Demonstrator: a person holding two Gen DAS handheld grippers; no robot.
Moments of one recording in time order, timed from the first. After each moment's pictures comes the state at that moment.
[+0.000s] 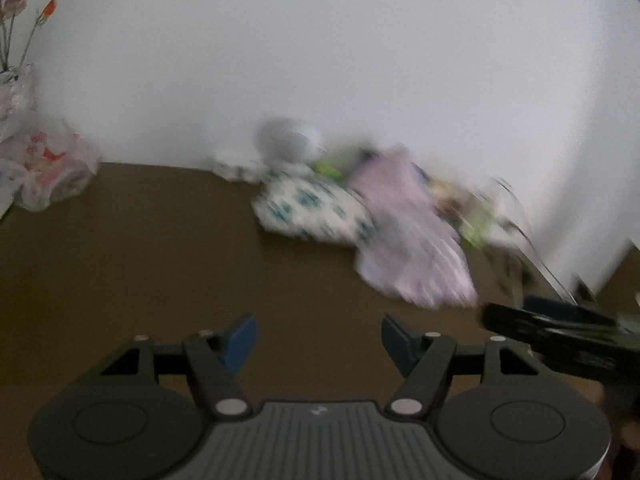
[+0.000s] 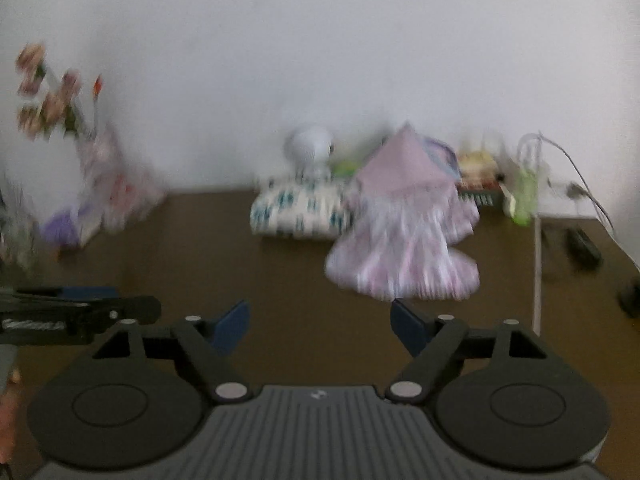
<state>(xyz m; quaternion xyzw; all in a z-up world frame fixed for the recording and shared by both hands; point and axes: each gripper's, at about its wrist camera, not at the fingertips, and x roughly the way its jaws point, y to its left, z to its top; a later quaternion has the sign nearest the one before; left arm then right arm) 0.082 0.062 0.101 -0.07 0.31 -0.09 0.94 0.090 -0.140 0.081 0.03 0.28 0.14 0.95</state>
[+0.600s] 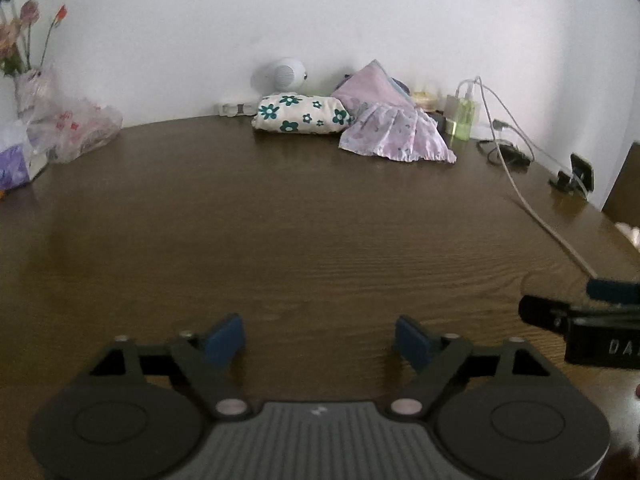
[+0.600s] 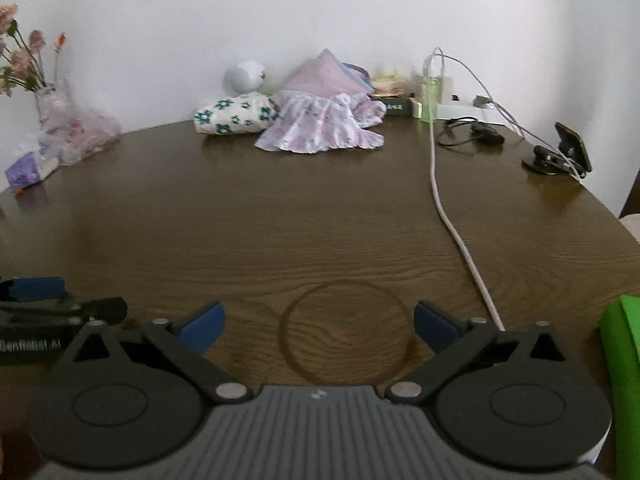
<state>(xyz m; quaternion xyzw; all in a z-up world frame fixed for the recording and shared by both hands) -0.001 0.002 0.018 0.01 0.33 -0.03 0.94 -0.011 -0.173 0.009 0.02 0.32 0.03 0.95</state>
